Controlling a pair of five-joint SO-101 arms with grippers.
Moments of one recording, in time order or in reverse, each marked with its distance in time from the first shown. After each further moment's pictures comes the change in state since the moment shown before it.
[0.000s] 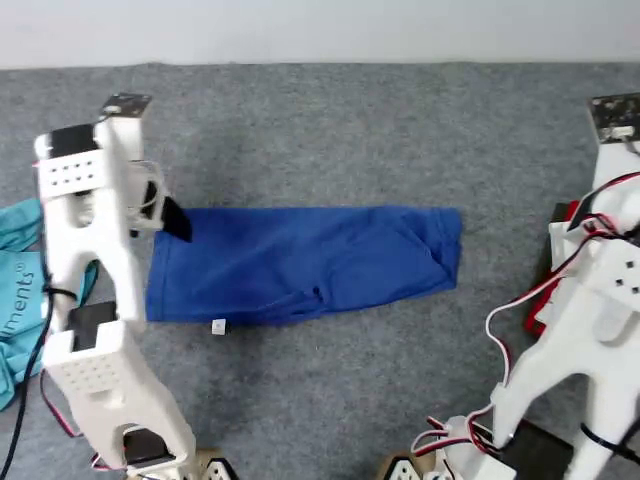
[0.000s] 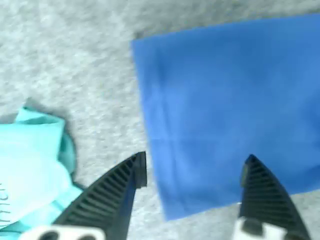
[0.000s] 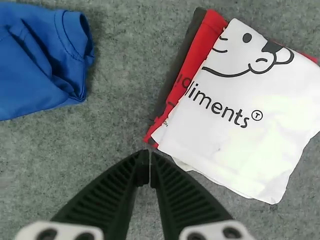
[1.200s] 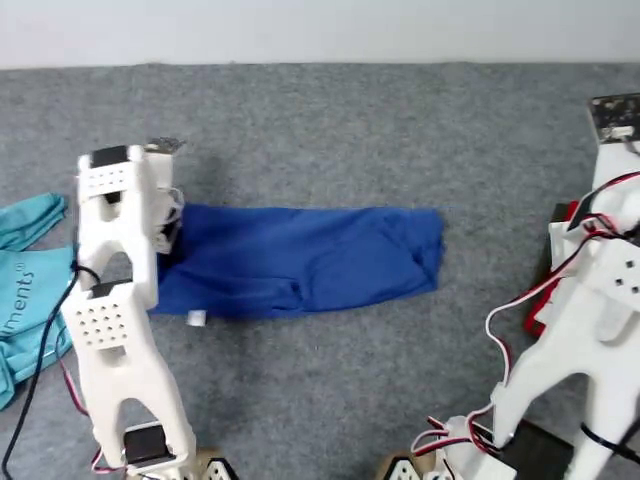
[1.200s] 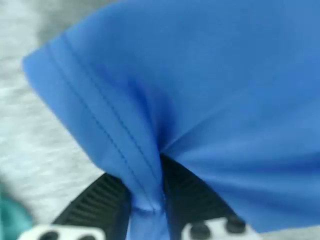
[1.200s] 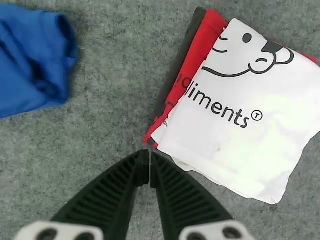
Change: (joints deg) left arm -0.2 21.7 -8.8 -2.8 -5.3; right arm 0.0 0.0 0.0 0.0 0.0
